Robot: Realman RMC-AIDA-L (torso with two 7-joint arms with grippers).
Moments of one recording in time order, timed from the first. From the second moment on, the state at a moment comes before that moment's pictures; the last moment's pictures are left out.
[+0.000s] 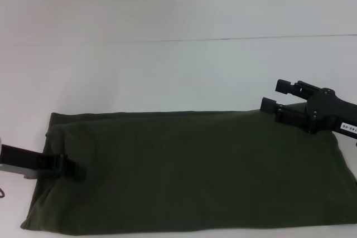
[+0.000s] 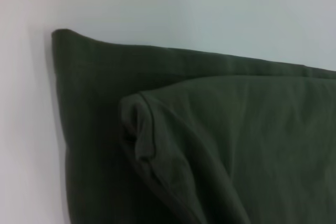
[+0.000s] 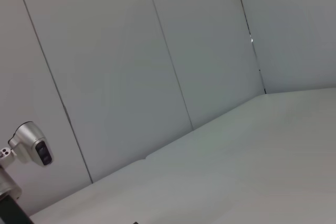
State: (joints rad) left arm -0.63 -2.07 0.56 0.82 2.64 1.56 -2.40; right arm 0.51 2.08 -0.34 -0.53 -2.02 -1.59 1.27
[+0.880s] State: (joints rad) left arm -0.61 -2.06 0.53 0.89 2.65 1.54 -2.43; right arm 0.51 2.08 -0.34 -0.53 -2.02 -1.59 1.27
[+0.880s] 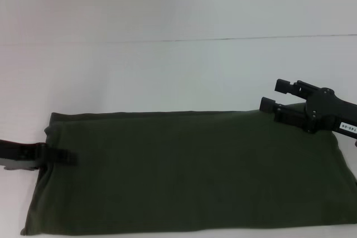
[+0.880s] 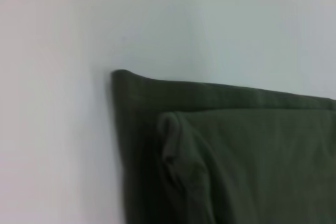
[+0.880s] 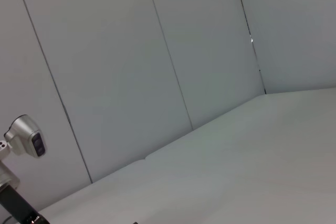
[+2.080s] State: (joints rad) left arm -0.57 -2.07 0.54 0.97 2.70 1.54 -2.47; right arm 0.52 2.08 -0.34 -0.53 -2.02 -1.57 1.27
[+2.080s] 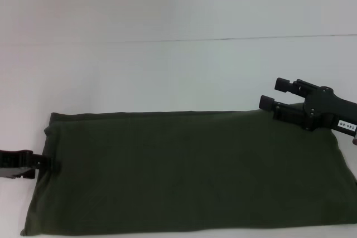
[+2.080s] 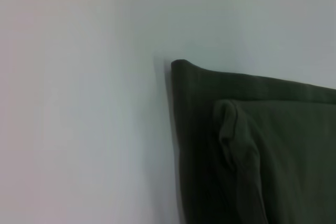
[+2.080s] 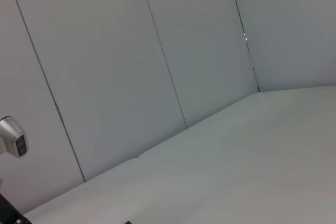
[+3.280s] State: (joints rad) left arm -0.59 -2.08 0.57 0.90 2.69 1.52 -2.47; right arm 0.51 2.08 -0.34 -0.53 -2.02 -1.59 1.27
